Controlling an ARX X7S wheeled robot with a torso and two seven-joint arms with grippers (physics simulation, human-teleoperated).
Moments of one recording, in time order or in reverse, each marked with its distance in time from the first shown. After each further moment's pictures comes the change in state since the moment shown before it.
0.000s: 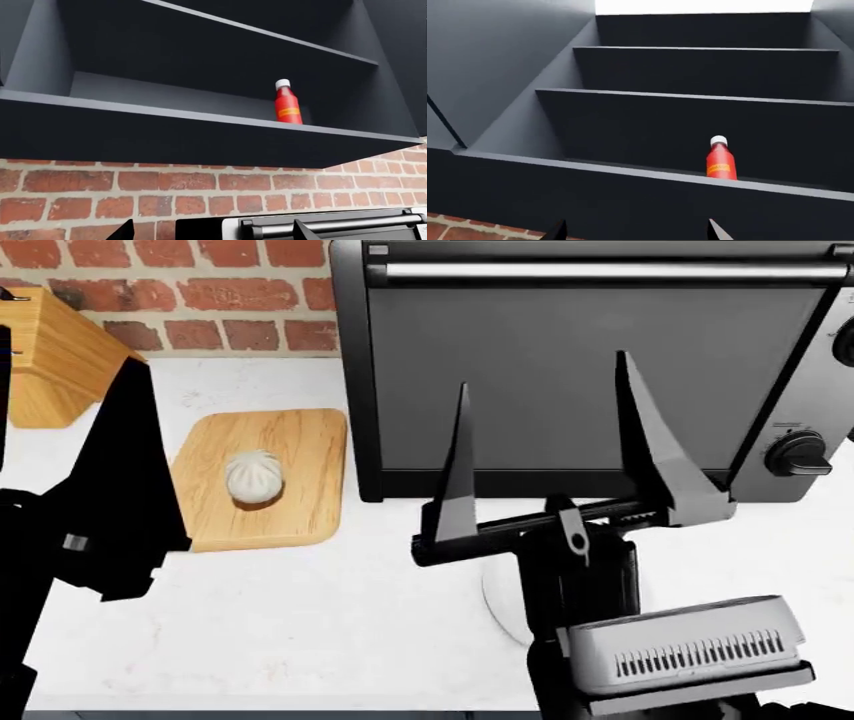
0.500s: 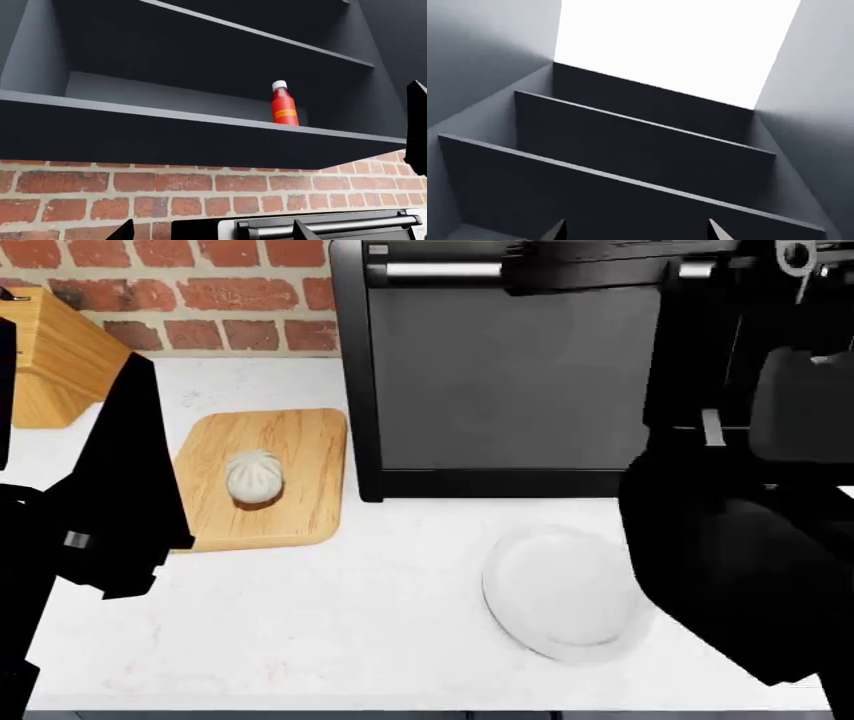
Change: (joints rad) left arm -0.016 -0.005 0.012 -0.002 -0.011 -0.001 -0.002; right arm 0.329 0.055 0.263 -0.173 0.154 0.366 -0.156
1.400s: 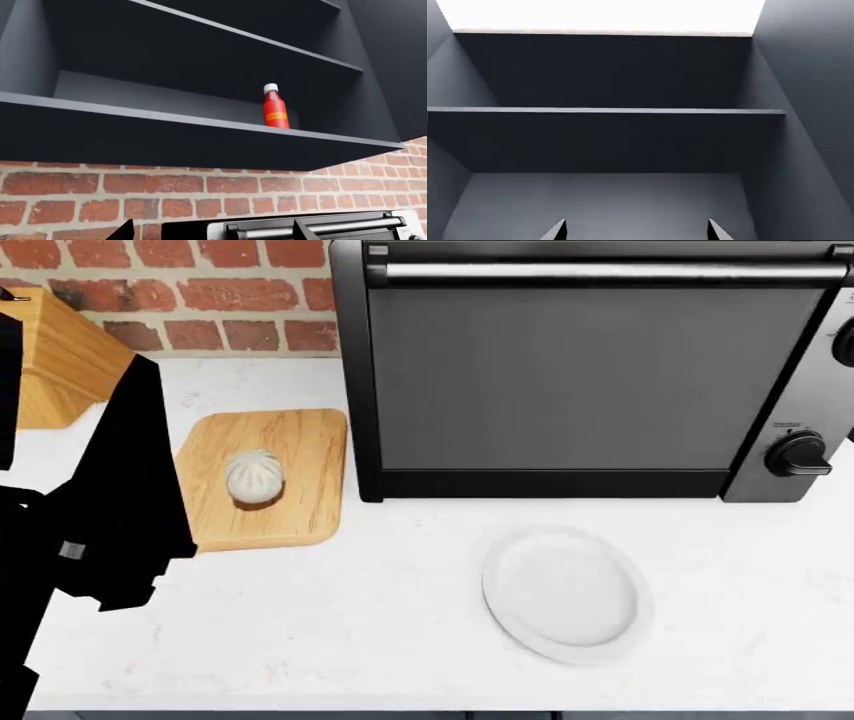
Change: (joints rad) left arm 0.001 -0.016 0.006 0.019 -0.032 0.002 -0.005; right arm 1.103 -0.506 0.891 0.898 -0.017 0.872 -0.990
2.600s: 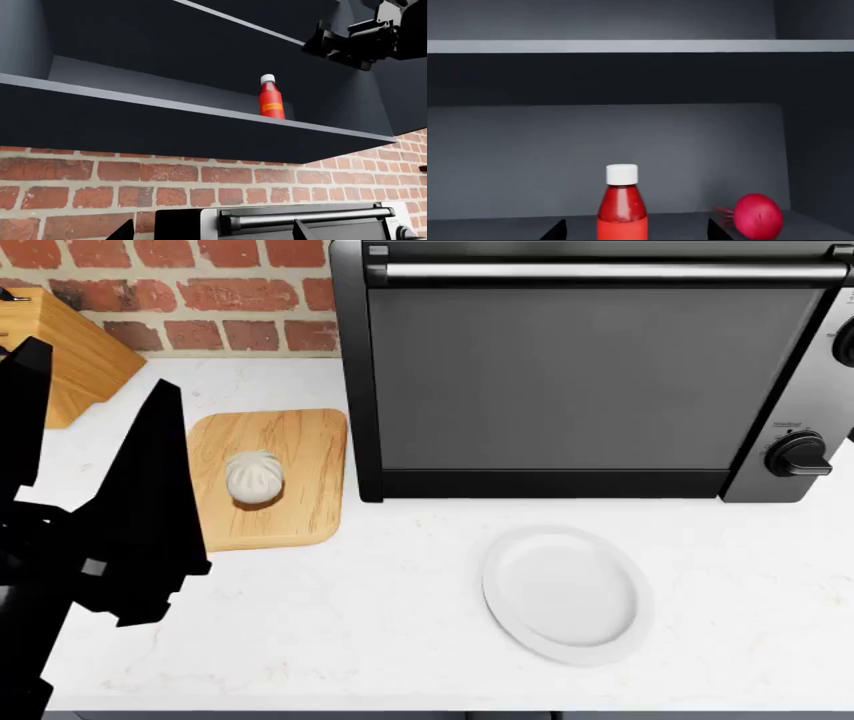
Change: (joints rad) left arm 0.040 0.004 0.020 -0.003 0.002 0.017 0.011; right arm 0.012 -0.098 0.031 0.572 -0.107 0.012 0.031
